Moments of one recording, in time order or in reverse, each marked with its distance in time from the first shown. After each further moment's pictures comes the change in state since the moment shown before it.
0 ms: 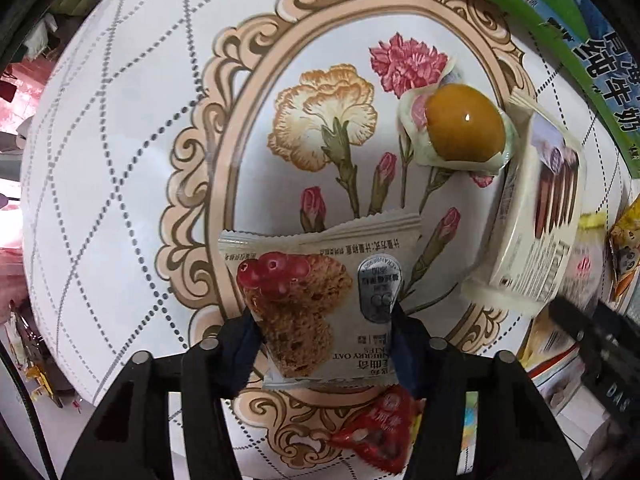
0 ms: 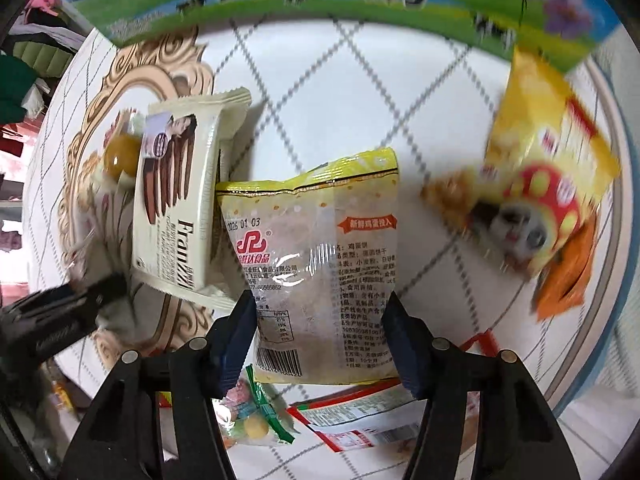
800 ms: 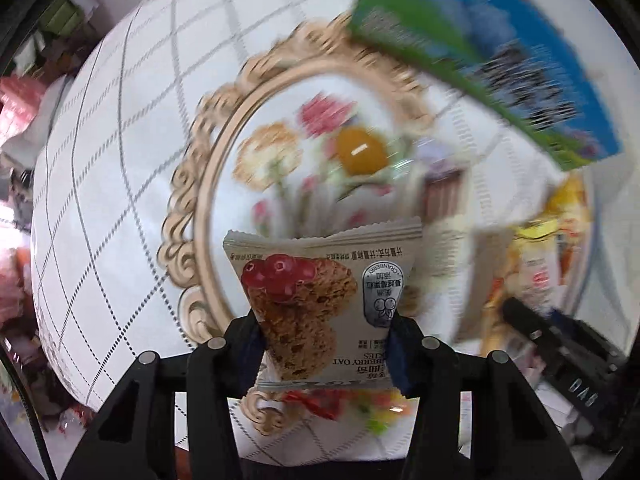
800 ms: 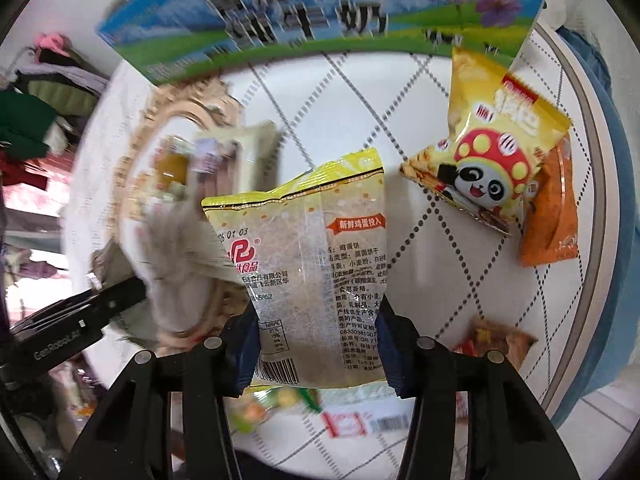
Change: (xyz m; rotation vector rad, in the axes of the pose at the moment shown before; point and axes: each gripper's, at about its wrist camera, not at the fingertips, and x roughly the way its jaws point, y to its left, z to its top) left arm -0.089 -0.007 -0.031 0.065 -0.120 -0.122; right arm -0.063 -0.022 -0.049 0.082 -0.107 0.131
